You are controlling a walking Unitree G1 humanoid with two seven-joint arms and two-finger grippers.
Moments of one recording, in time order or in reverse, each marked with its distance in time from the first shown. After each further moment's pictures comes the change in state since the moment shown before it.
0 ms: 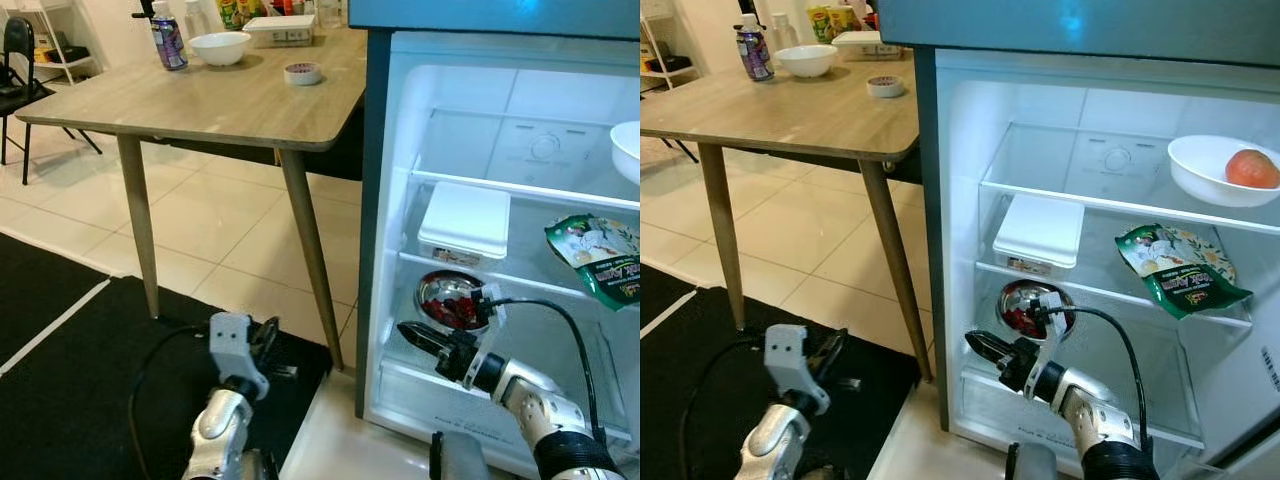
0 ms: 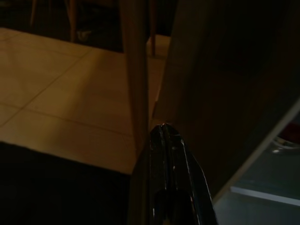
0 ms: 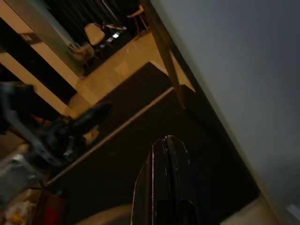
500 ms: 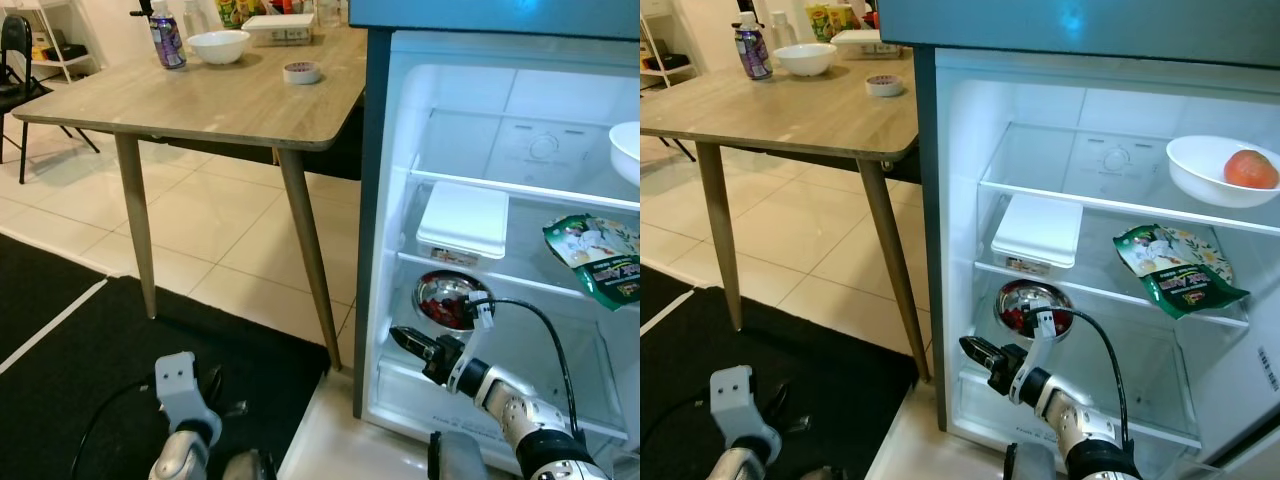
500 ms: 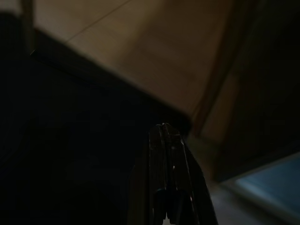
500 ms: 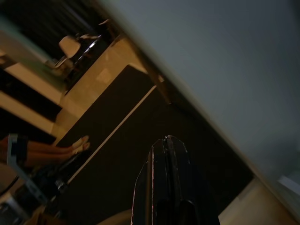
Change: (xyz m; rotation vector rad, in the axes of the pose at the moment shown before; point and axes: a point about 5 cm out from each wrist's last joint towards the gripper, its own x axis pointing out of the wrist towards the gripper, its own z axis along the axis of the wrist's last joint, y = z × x) left arm -0.054 0.056 -0.044 -0.092 0.252 0.324; right arm 0.002 -0.013 -0.019 0.109 -0.009 -0.186
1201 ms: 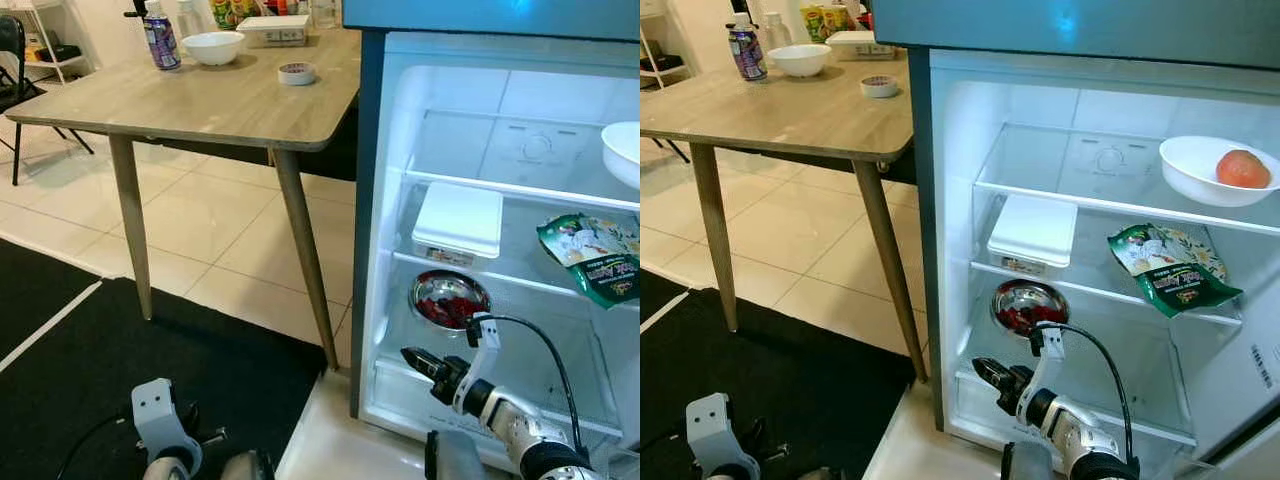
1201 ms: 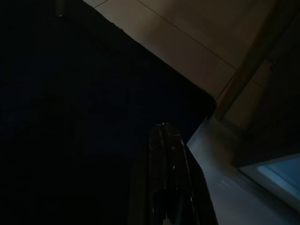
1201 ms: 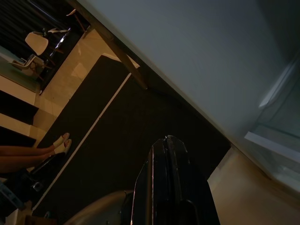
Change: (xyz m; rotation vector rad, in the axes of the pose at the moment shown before) left arm -0.008 0.018 -0.011 -0.047 0.065 0.101; right arm -0.012 -0.013 -0.025 0.046 0.062 -0.122
